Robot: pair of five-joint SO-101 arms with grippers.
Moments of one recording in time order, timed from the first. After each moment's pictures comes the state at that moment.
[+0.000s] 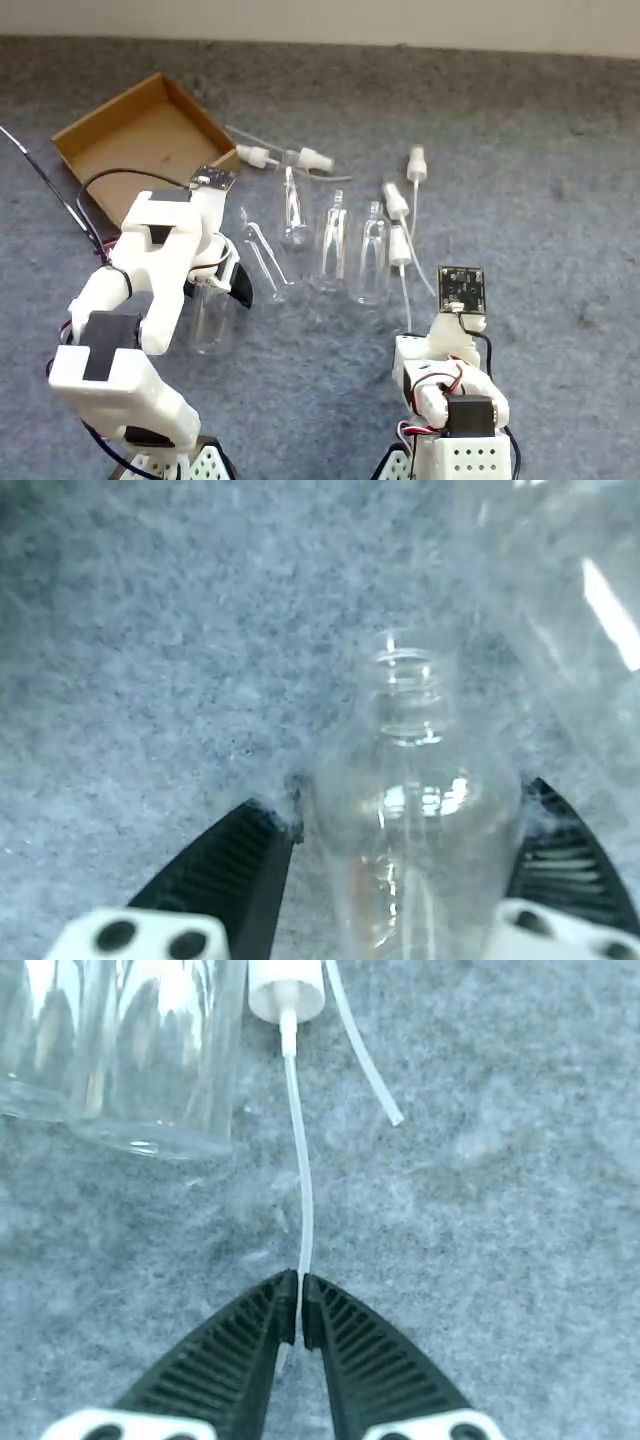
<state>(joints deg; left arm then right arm) -4.2 8.3 27.3 67.6 -3.1 -3.8 -104.6 95.6 71.3 -2.2</state>
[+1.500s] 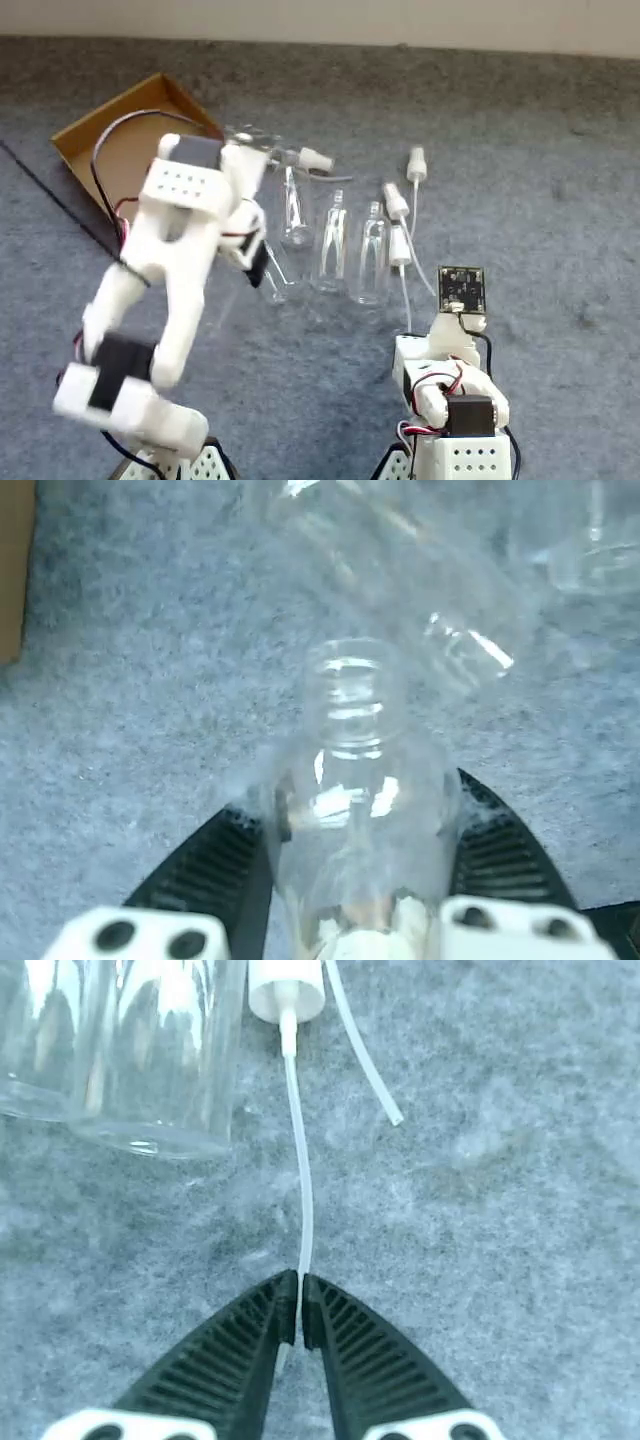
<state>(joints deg) 7.9 -0.1 3.6 98.2 -3.0 -3.8 -104.6 95.6 71.3 -2.2</state>
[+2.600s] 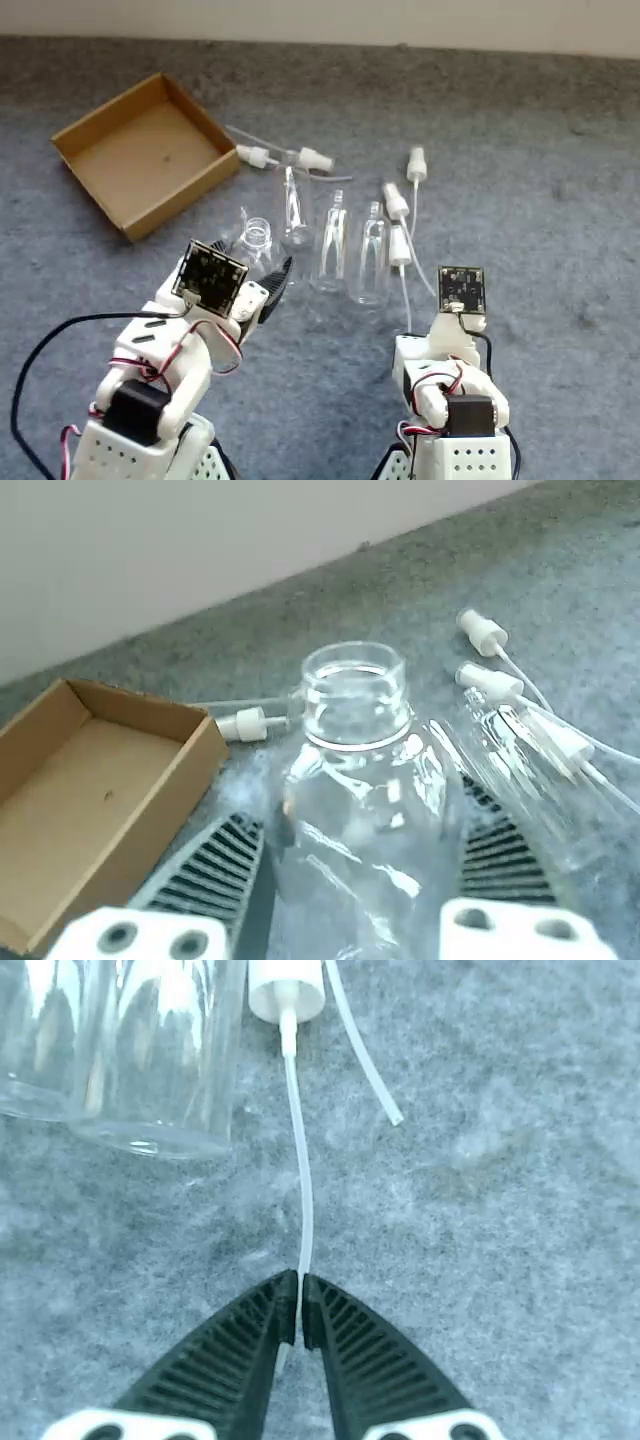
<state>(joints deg) 16.0 -92.5 74.4 47.6 -3.2 -3.8 -104.6 95.6 71.3 -2.2</state>
